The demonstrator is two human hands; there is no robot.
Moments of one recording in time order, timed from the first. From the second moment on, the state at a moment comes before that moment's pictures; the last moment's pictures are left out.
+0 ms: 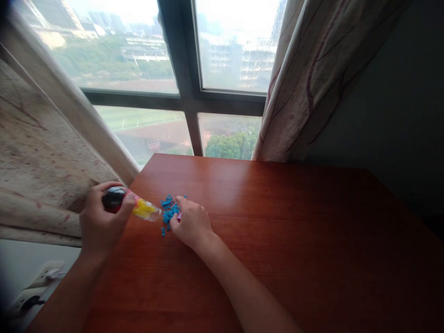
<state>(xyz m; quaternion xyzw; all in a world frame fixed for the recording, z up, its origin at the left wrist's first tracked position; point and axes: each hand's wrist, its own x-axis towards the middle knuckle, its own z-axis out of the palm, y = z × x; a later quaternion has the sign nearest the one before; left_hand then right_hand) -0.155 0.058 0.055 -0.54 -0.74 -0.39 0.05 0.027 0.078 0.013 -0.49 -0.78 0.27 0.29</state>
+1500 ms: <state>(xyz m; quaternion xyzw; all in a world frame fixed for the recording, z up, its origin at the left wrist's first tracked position) -0.149 0.064 0.062 -0.60 -0.69 -0.41 0.08 0.028 0.073 0.008 -0.47 -0.77 0.29 0.32</state>
